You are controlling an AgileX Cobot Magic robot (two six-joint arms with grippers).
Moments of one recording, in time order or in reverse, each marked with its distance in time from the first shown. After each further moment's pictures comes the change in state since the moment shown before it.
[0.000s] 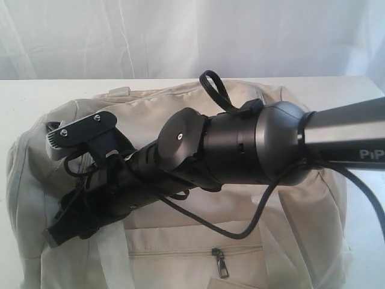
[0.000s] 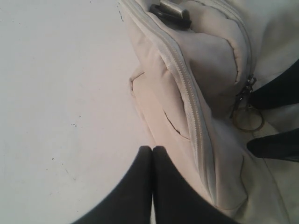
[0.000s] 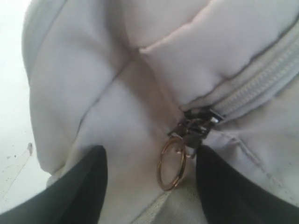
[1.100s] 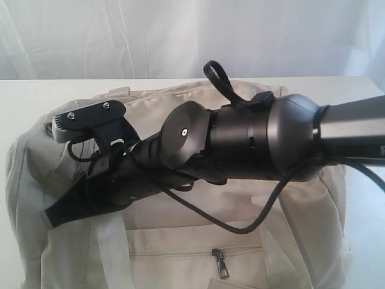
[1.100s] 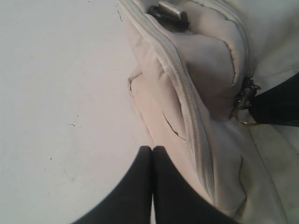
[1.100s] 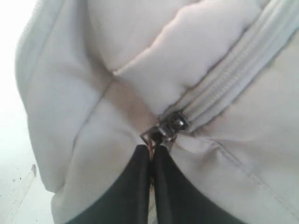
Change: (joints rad) left arm 0.000 0.000 0.000 -0.006 -0.002 0.000; right arm 0.002 -0.035 0.000 -0.082 -0.033 0.177
